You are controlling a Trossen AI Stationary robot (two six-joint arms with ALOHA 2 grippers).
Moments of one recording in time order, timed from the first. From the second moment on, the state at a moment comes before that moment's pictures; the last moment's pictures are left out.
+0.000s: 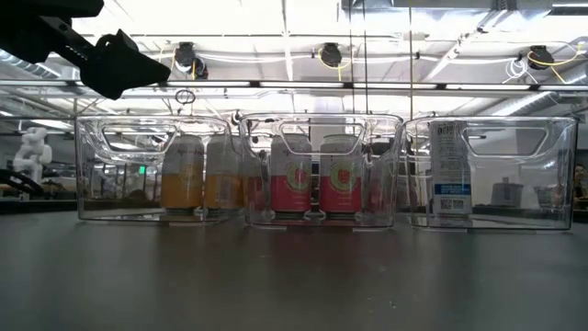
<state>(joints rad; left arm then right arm) -0.70 1.32 0.42 0.57 -0.51 -0.28 0.47 1.47 1.71 -1.54 0.17 1.22</state>
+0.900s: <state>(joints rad) -0.70 1.32 0.42 0.56 -0.42 -0.28 1.01 1.58 1.61 -1.57 0.04 2.13</state>
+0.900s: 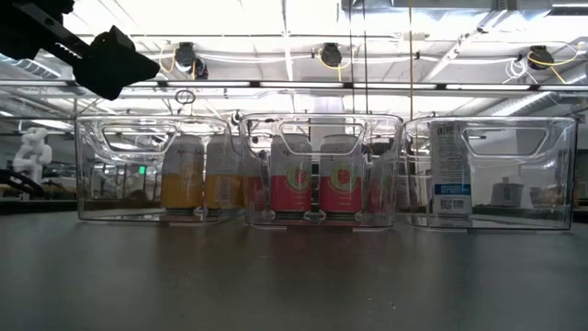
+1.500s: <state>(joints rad) -0.70 1.32 0.42 0.56 -0.42 -0.28 1.17 1.58 1.60 -1.55 -0.02 1.92</state>
